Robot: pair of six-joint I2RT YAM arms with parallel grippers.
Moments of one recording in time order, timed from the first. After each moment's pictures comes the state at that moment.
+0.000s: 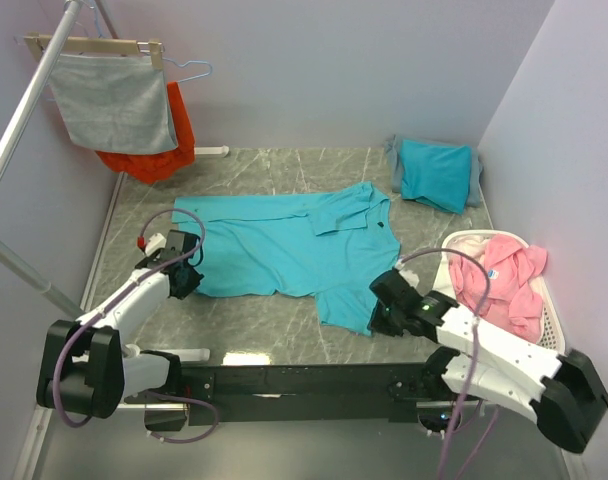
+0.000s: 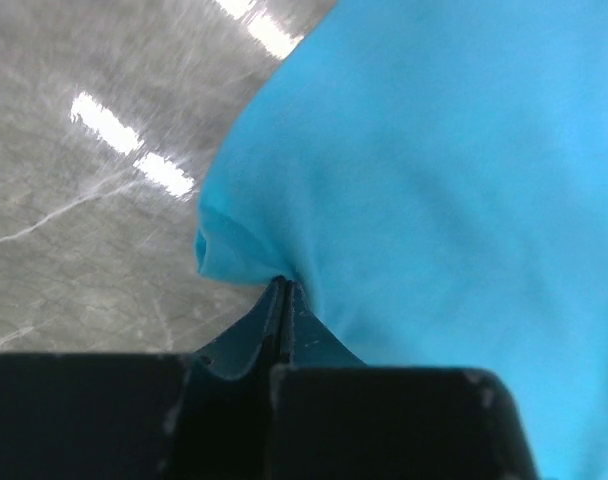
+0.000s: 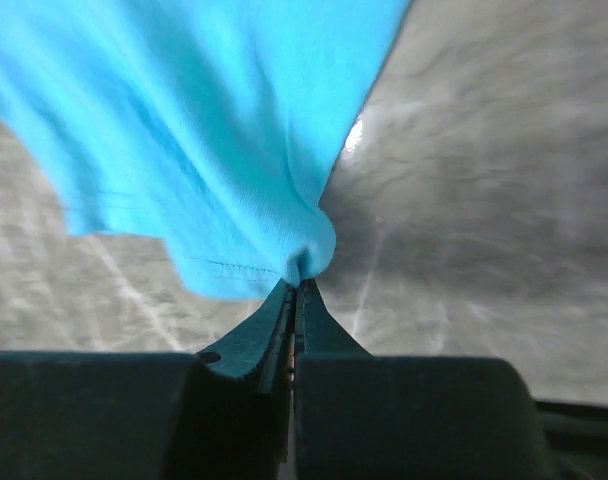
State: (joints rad) left arm -0.18 1.21 0.58 -0.50 -0.34 -0.93; right arm 0.76 0.96 0.45 -0.64 0.11 1.03
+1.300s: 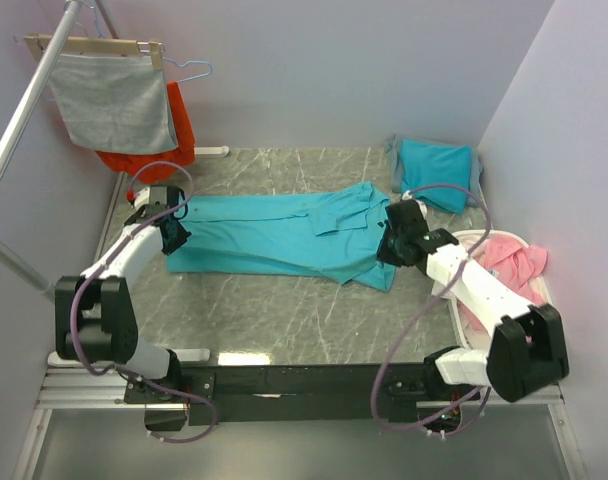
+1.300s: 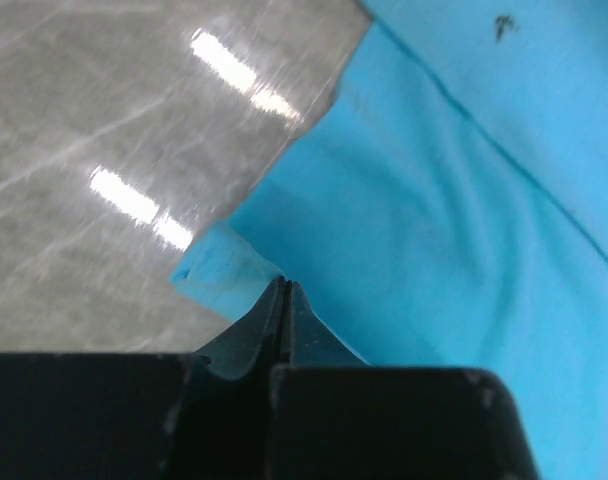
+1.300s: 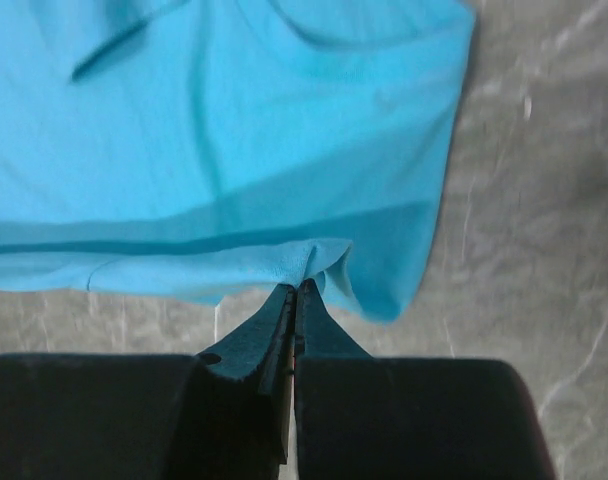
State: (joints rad) left arm -0.03 1.45 0.95 -0.50 -0.32 -0.70; right arm 0.37 1.25 0.87 -0.57 0.15 0.63
